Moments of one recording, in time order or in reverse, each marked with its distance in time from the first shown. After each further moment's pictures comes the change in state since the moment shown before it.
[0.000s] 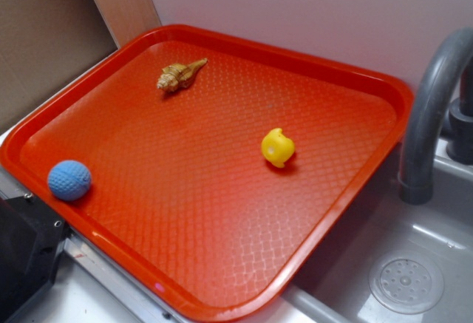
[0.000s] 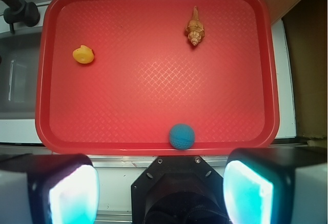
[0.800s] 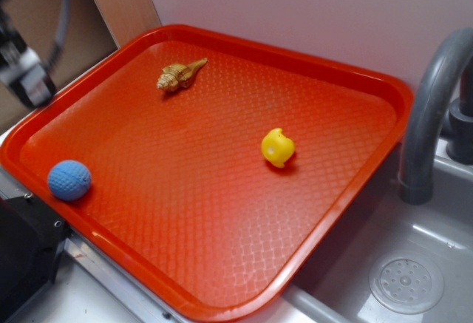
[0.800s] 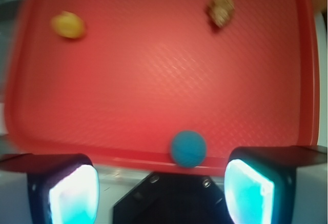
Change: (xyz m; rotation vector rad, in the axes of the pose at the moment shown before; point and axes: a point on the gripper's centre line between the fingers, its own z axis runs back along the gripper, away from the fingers) arm -0.006 0.000 -0.107 0.036 0.057 -0.102
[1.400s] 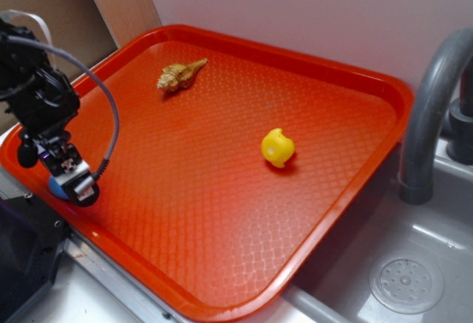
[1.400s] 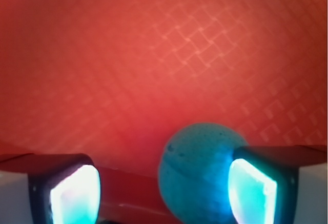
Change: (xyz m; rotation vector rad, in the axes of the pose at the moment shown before) arm -0.013 0.024 -0.106 -0.103 0.105 0.003
